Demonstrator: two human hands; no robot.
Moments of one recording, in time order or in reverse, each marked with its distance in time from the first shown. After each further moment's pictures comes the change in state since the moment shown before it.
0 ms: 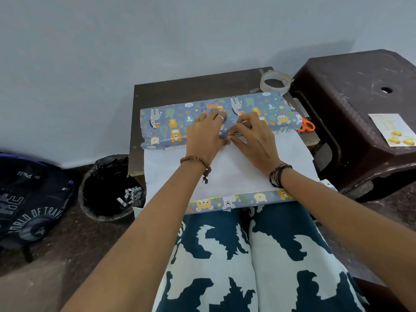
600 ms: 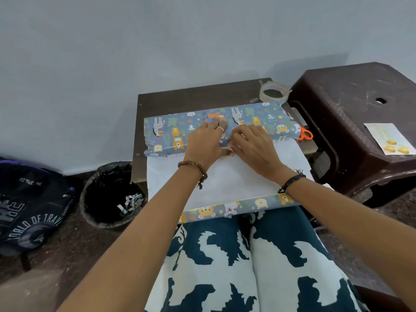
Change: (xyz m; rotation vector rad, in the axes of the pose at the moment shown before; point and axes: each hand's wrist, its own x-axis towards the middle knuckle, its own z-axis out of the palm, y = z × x) left_hand -0.001 -0.003 -0.011 0.120 -0.098 0.092; right_hand 0.005 0.005 -0.001 -0.203 -0.022 -0.239
